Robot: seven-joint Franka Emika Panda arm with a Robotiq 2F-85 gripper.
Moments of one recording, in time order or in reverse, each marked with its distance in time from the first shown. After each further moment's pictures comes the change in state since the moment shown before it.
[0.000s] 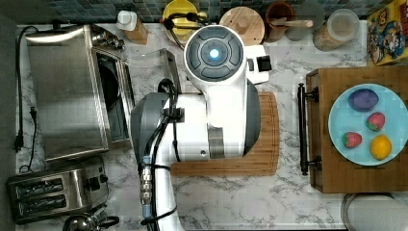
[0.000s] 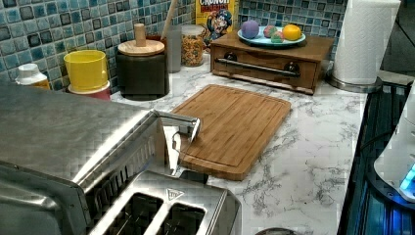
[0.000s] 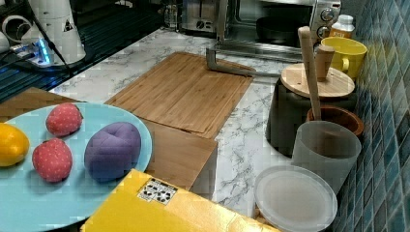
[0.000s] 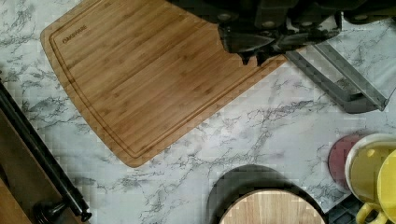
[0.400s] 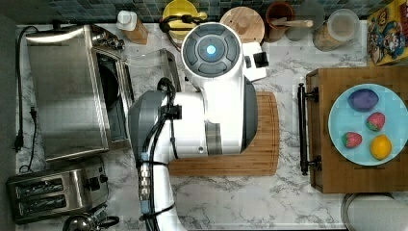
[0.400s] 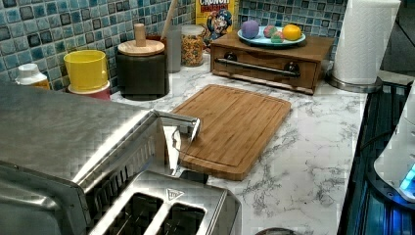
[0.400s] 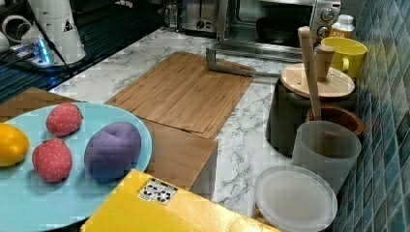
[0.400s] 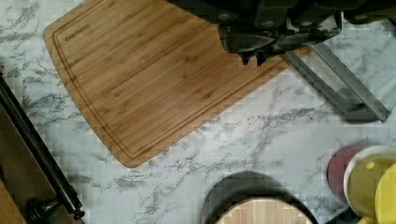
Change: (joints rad) arm -0.018 0.023 0.027 0.019 0.000 -0.027 -0.079
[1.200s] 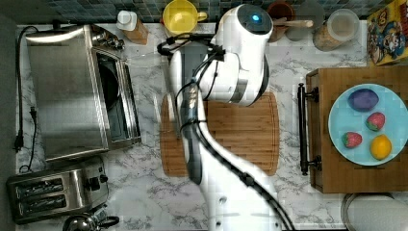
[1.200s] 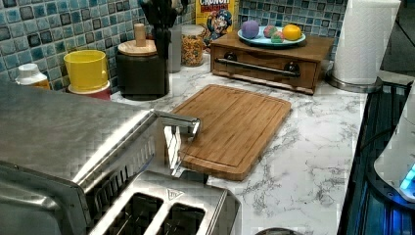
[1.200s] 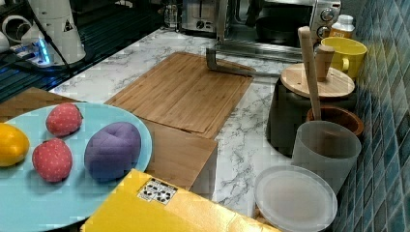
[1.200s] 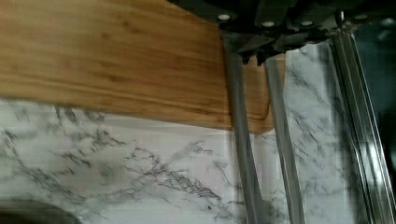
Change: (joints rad) arm -0.085 0.341 0.004 0.101 0.354 -0.014 -0.860
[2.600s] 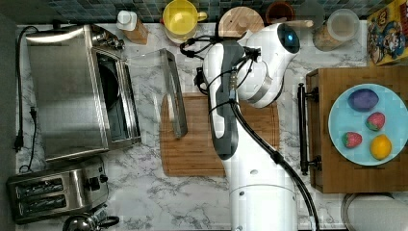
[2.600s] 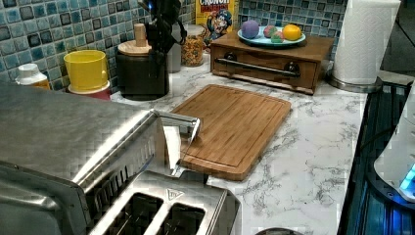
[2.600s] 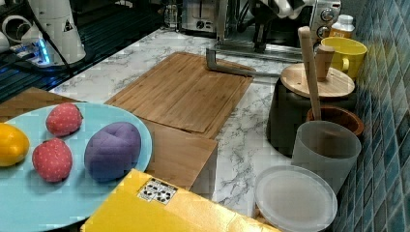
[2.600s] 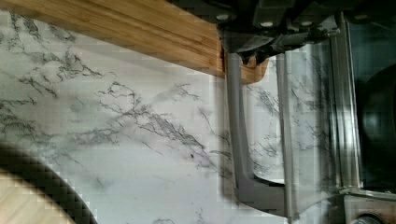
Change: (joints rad) arm -0.109 0.094 0.040 -0.057 0.232 0.159 -0.240
